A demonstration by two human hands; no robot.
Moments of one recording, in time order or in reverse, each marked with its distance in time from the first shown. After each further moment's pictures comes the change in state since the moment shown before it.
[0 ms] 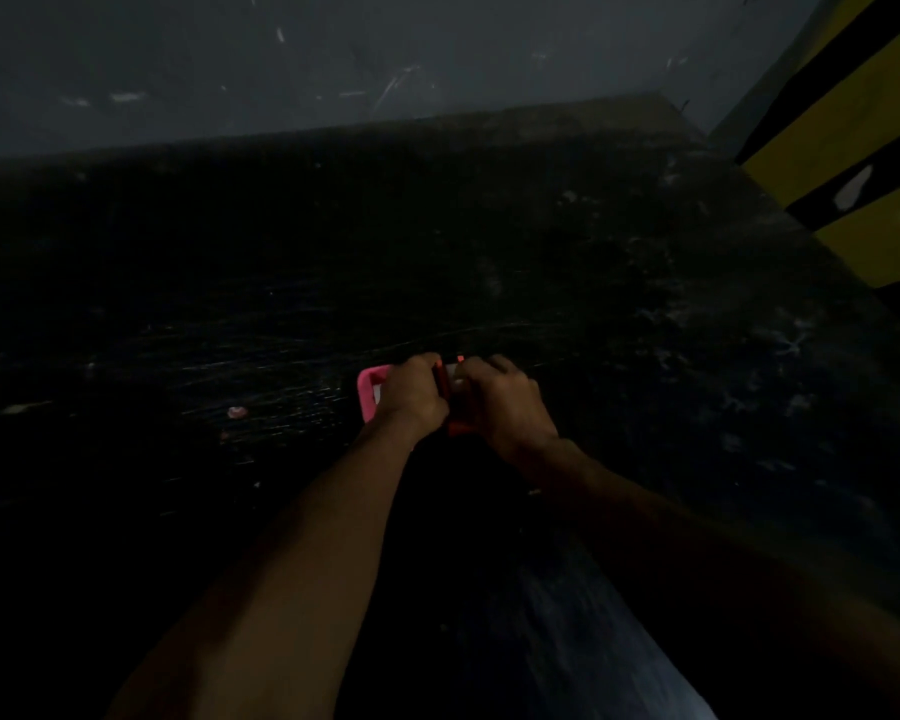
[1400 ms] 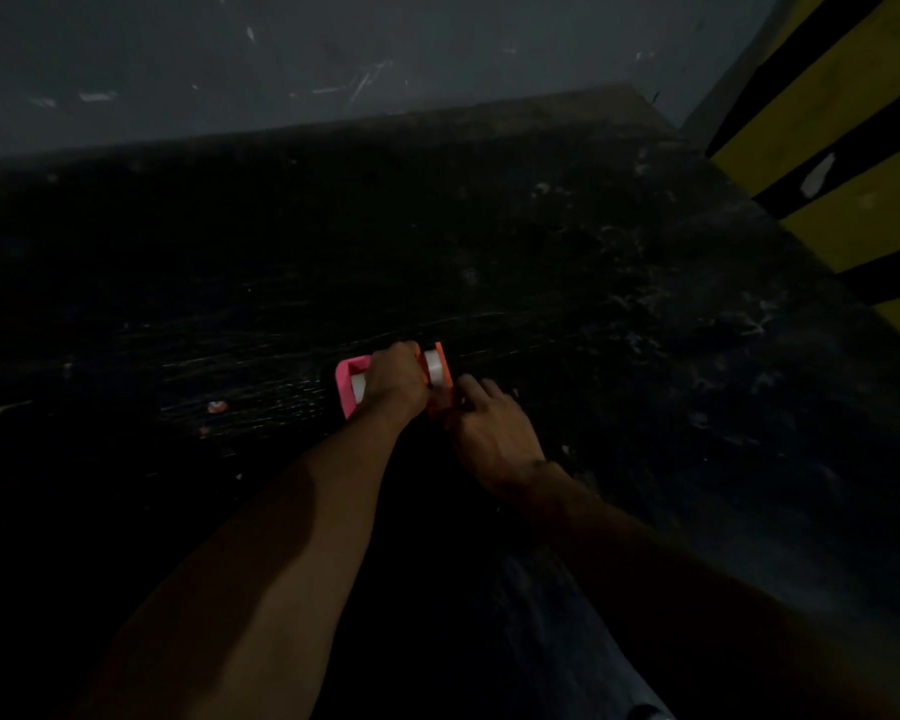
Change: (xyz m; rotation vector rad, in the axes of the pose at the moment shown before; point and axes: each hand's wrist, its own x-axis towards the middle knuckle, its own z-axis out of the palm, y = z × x) left_hand -0.003 0.027 0.017 0.168 0.130 -0.015; right_hand -0.043 0.015 0.006 -0.378 -0.004 -0.153
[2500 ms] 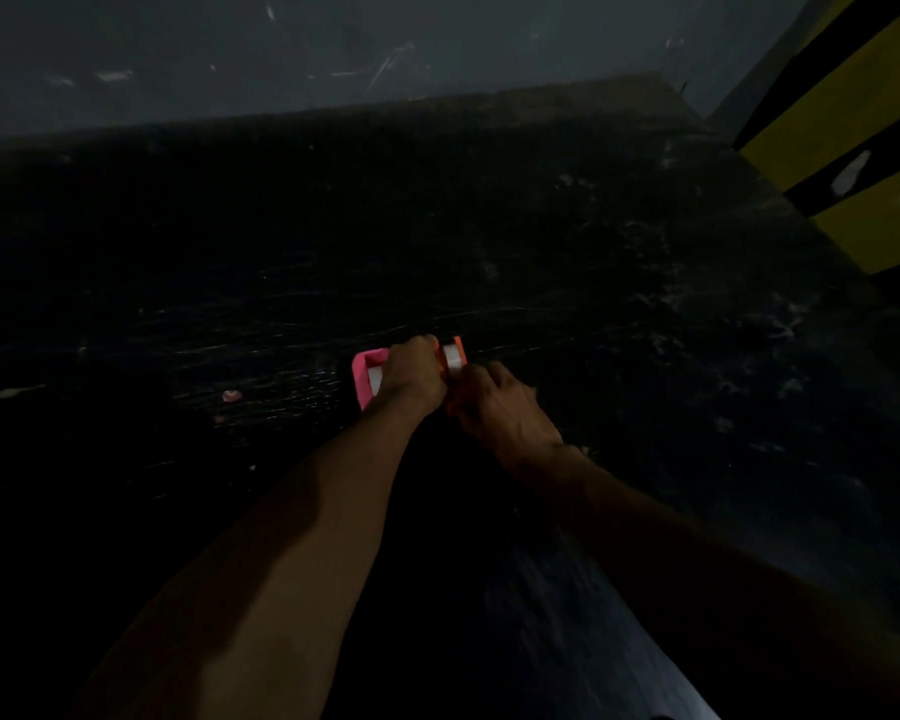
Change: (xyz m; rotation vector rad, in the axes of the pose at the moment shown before) left_hand 0.008 -0.002 0.002 0.021 -0.053 0.040; right_hand 0.024 0.007 0.001 0.224 0.008 0.128
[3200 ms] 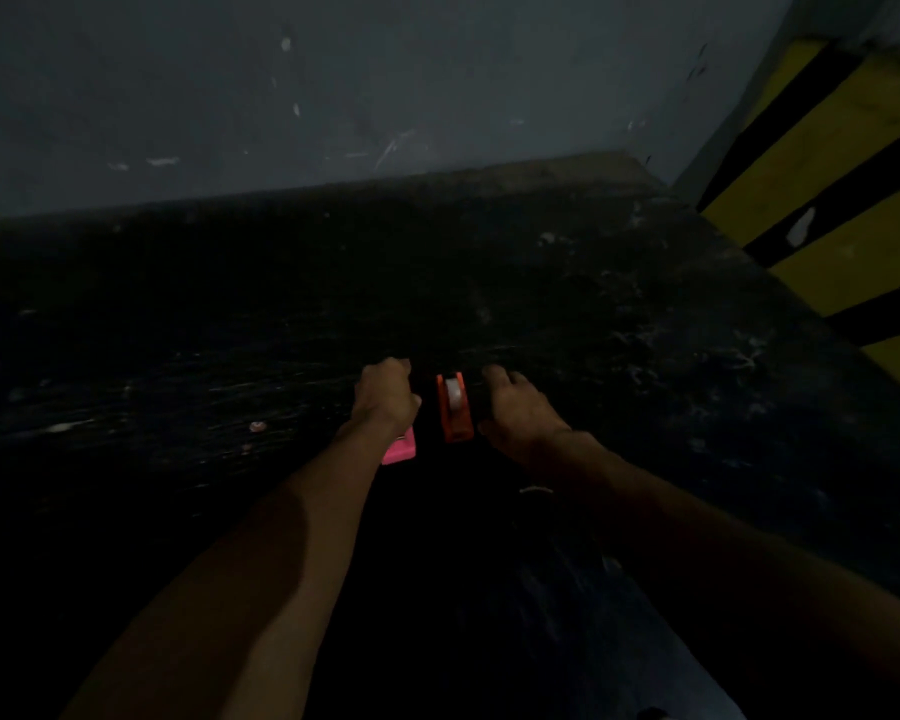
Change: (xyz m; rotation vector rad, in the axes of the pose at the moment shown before) left_hand -0.039 -0.017 -0.050 -0.066 0.120 -0.005; right_hand -0.015 -0.017 -0.056 0.098 -0.126 0.216
